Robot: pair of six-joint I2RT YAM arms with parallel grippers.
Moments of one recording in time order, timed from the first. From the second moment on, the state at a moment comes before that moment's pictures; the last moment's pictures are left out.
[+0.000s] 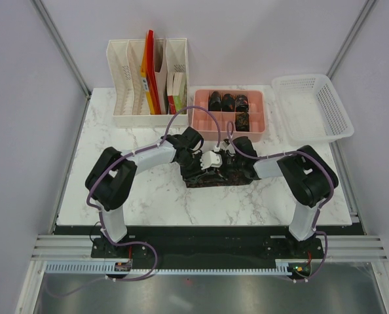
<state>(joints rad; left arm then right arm) -0.68 1.86 1.23 -0.63 0.37 0.72 0.50 1.84 0.78 0.37 -0.68 1.05</state>
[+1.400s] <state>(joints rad) -0.62 1.72 1.06 -0.42 0.58 0.76 0.45 1.92 0.84 0.22 -0.70 0.88</state>
